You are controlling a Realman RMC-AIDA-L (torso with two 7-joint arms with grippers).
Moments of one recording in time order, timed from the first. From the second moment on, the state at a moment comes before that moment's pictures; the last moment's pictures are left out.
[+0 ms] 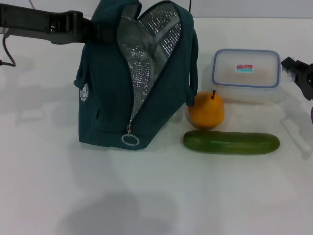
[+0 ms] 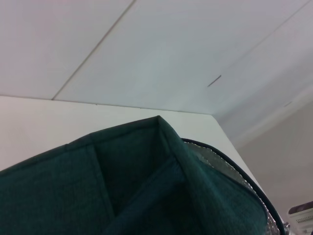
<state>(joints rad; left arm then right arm) -0.64 -2.00 0.68 1.17 2.10 1.78 -2.58 0.59 2.03 -0.89 0.00 -0.97 -1.15 1.60</state>
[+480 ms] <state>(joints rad) -0.63 -2.00 0.68 1.17 2.10 1.78 -2.58 0.53 2.03 -0.88 -0.04 -0.90 -1.29 1.57</state>
